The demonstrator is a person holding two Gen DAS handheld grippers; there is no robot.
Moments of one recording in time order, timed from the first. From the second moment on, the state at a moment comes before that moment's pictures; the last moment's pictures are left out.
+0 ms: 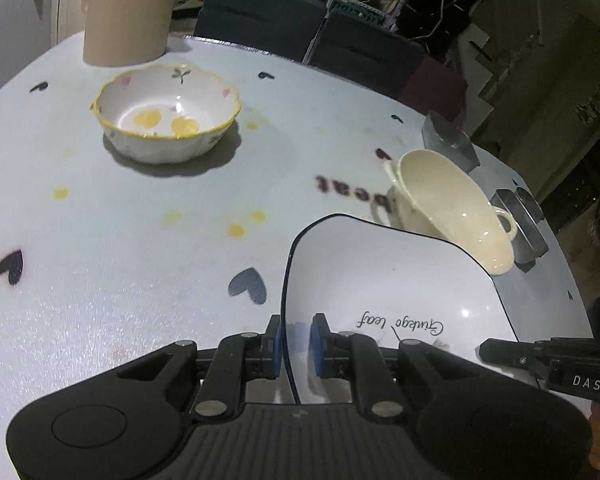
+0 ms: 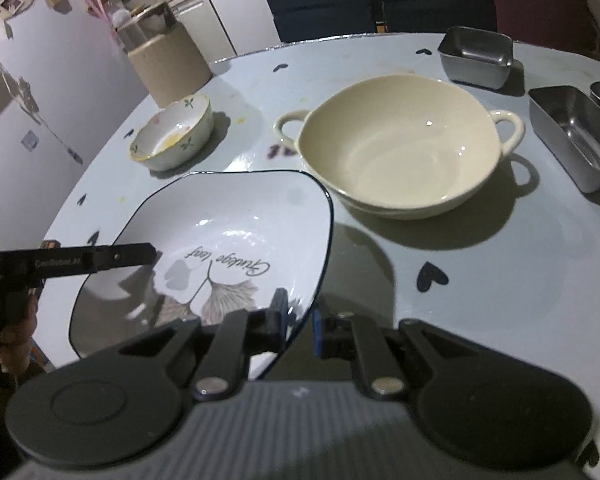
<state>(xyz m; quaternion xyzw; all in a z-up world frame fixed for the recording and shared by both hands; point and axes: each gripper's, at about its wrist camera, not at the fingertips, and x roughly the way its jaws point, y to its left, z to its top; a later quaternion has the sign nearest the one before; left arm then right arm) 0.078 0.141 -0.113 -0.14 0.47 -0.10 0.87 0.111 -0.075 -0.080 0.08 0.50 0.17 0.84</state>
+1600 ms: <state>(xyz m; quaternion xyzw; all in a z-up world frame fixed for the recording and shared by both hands) 0.097 0.148 -0.130 -0.11 0.51 -0.08 0.85 0.136 -0.045 -0.102 0.06 0.54 0.13 0.83</state>
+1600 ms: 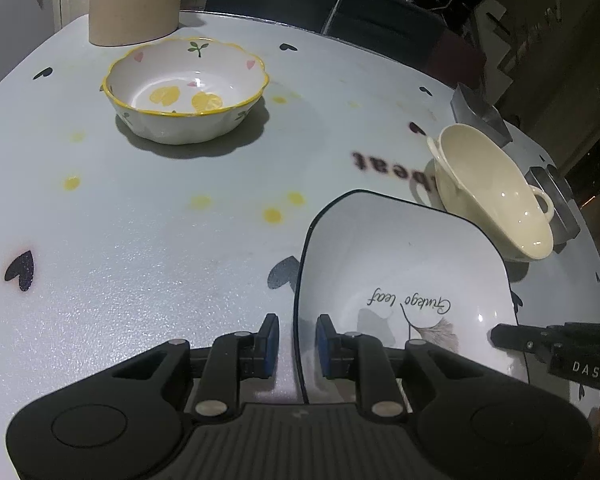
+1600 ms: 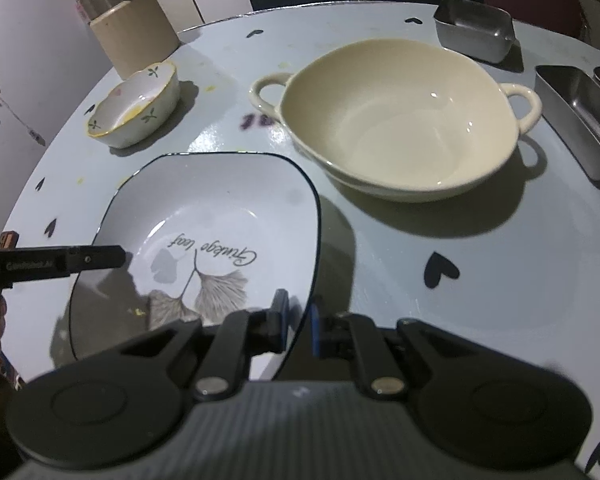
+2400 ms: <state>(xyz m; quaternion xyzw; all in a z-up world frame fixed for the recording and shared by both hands) 0.096 0.143 -0.128 -0.07 0.51 -0.08 0.85 0.133 -0.066 -0.112 0.13 0.53 0.12 0.83</state>
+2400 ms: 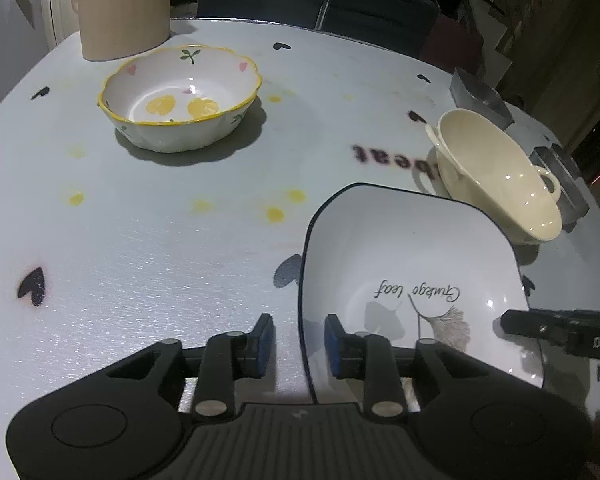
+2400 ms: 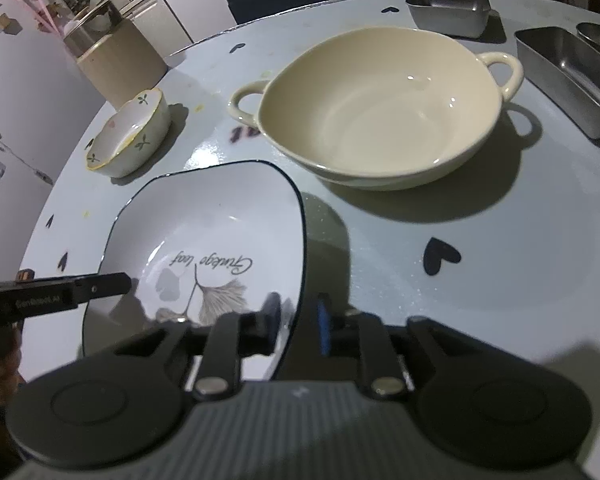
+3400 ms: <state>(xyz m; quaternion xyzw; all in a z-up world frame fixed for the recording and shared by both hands) 0.076 0.092 -0.045 -0.01 0.42 -0.08 0.91 0.108 -0.085 -0.068 0.12 0.45 0.15 0.87</state>
